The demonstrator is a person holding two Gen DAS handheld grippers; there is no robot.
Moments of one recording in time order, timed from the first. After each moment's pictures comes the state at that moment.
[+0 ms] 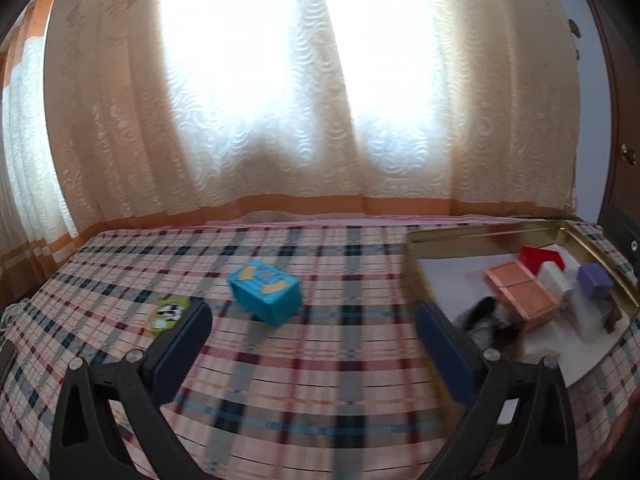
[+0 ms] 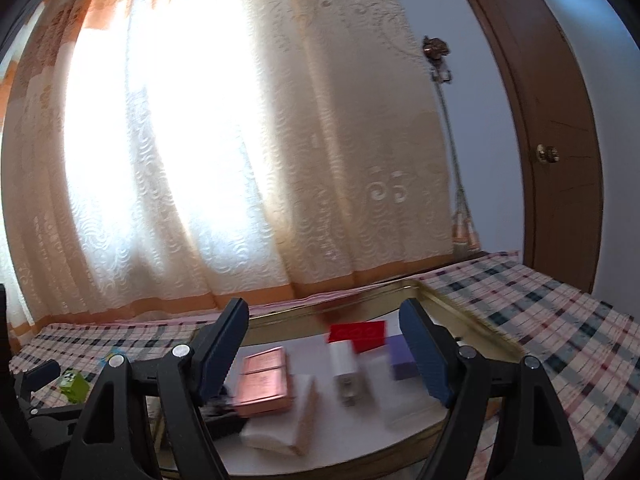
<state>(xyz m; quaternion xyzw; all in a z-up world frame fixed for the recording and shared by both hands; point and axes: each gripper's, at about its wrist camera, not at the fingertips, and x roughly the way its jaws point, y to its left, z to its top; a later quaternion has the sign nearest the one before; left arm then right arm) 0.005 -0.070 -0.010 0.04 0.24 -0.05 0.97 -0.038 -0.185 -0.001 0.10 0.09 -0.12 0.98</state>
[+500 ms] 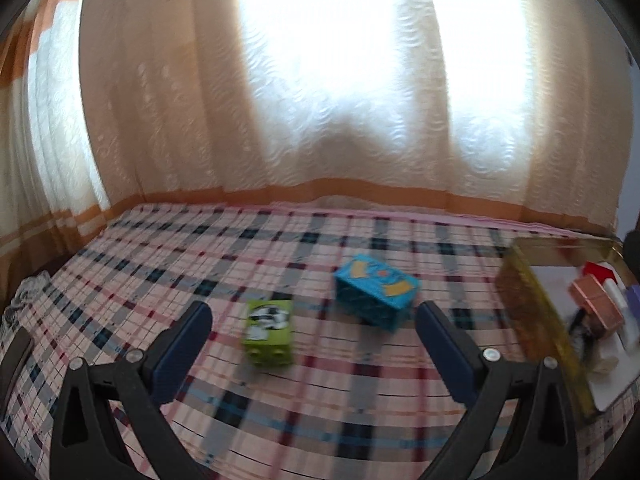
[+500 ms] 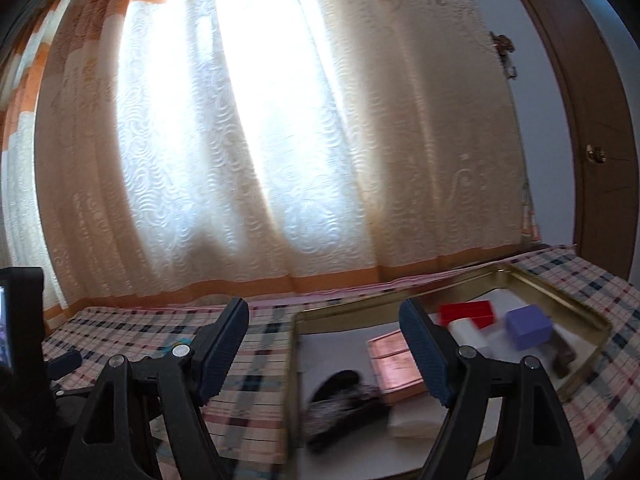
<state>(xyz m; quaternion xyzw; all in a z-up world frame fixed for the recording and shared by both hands) 0.047 0.015 -0.020 0.01 0.27 0.01 0.96 -0.011 -0.096 -0.001 0.09 0.11 -0.05 0.99</state>
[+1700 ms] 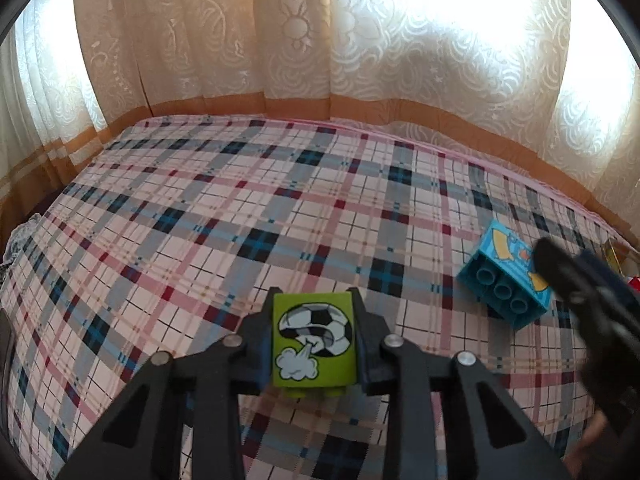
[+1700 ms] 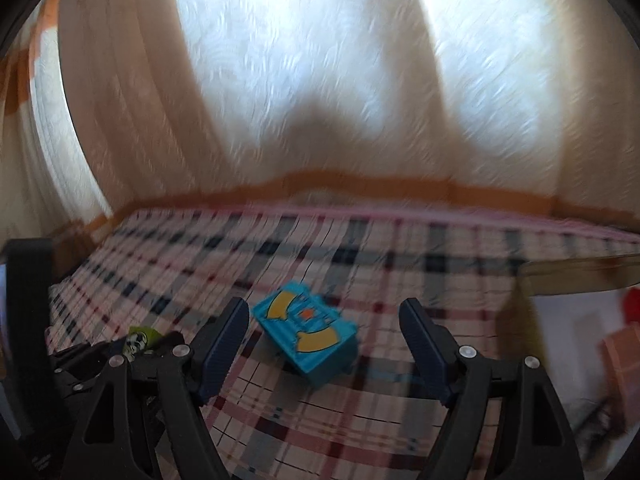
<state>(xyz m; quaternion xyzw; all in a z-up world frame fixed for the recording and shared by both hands) 0.122 0.107 -0.061 -0.03 0.42 0.03 0.91 0.139 0.016 -0.036 0.06 0.33 0.12 0.94</state>
